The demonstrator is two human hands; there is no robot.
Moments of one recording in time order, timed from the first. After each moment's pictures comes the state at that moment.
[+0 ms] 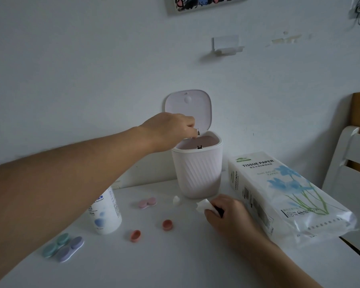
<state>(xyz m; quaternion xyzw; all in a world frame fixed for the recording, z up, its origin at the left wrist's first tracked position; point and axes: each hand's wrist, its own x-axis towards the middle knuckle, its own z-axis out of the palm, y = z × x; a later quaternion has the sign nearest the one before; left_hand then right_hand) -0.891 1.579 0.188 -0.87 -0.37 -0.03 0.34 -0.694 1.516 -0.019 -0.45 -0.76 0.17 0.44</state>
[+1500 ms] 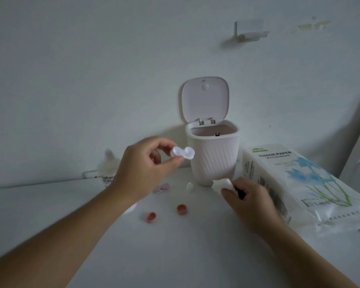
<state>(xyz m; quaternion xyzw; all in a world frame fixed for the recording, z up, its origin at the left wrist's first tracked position) -0.935 1.454 0.103 -0.70 -0.48 -0.52 -0.04 -0.692 1.502 0.000 -0.48 -0.72 0.17 0.48</state>
